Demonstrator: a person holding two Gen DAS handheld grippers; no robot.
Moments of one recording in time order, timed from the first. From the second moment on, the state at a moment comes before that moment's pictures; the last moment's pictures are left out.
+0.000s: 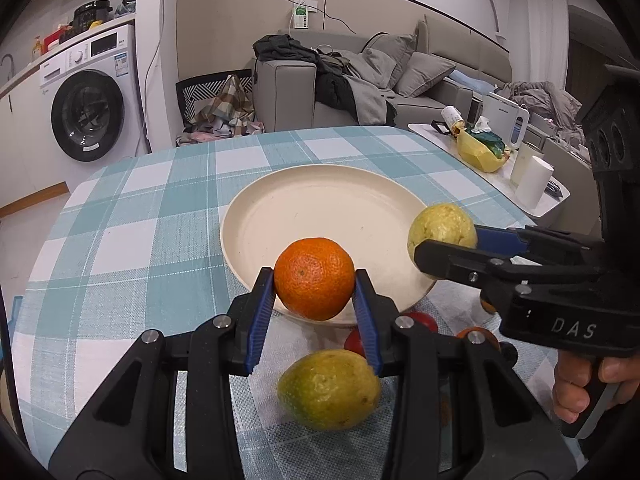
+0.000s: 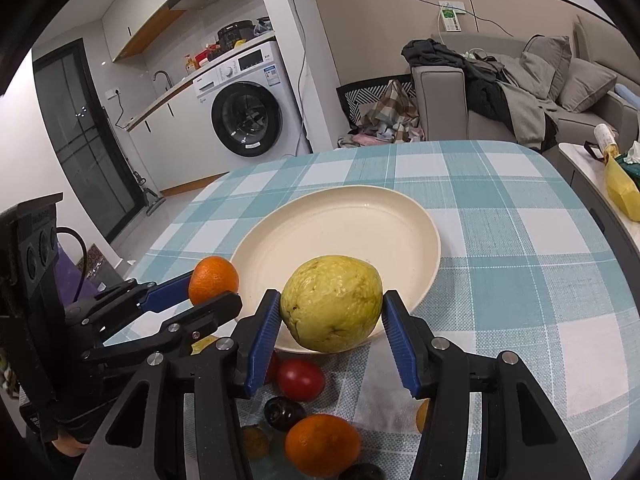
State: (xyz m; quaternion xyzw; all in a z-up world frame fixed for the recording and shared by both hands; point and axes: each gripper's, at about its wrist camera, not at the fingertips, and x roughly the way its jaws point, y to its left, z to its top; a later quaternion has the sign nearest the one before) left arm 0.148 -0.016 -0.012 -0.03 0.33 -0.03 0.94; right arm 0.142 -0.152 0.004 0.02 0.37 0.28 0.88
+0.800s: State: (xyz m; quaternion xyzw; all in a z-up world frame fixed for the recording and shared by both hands) left arm 0.166 -0.020 -0.030 -0.02 0.36 -0.04 0.93; right arm 0.149 -0.148 -0.007 0.01 0.38 0.28 0.88
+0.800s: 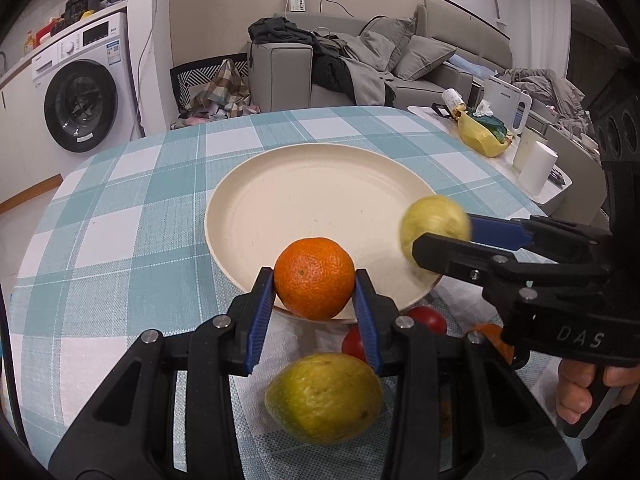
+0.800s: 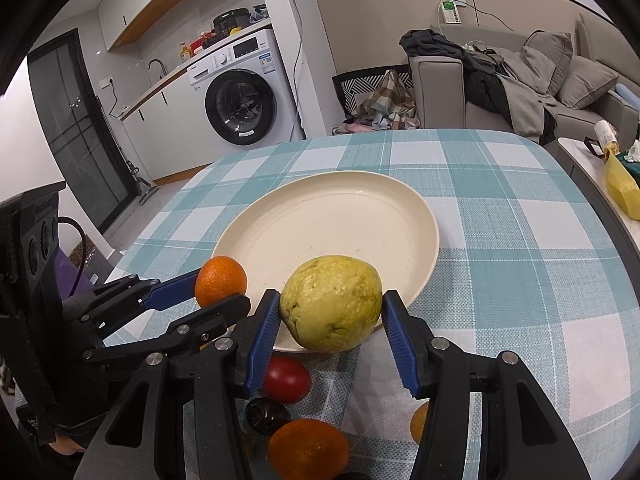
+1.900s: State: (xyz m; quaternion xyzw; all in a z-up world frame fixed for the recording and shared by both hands) left arm 0.086 -0.001 0.003 -0.04 0.31 0.00 0.95; right arm 0.116 -0.202 0.021 0.00 0.33 0.27 0.90
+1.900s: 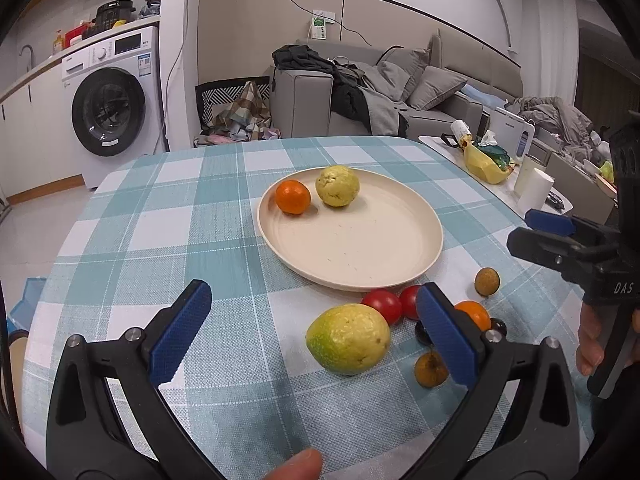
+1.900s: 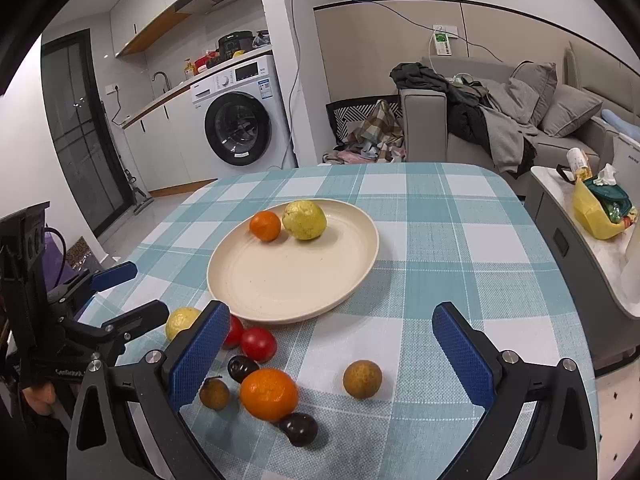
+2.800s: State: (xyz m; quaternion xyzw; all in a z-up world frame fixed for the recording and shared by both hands) left arm 0.097 -0.013 -0.024 -0.02 0.36 -0.02 0.93; right arm 0.127 -0.205 -0.015 -0.01 0.42 0.29 0.86
